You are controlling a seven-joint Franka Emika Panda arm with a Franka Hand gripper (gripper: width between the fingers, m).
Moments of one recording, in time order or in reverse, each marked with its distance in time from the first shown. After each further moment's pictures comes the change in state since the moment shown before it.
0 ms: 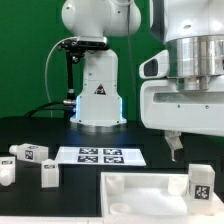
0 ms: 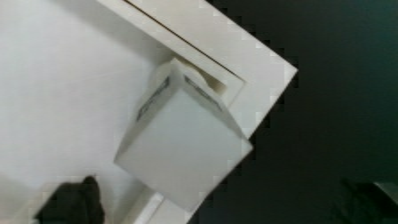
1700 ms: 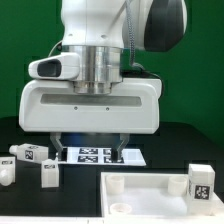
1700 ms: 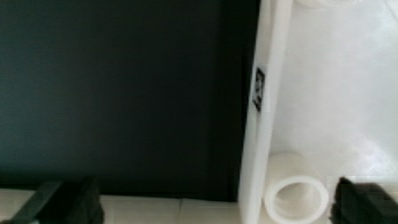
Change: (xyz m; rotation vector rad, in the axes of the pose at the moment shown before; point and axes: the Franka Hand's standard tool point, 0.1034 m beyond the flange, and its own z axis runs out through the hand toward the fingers) arm 0.095 0.134 -0.004 -0.121 -0.023 -1.043
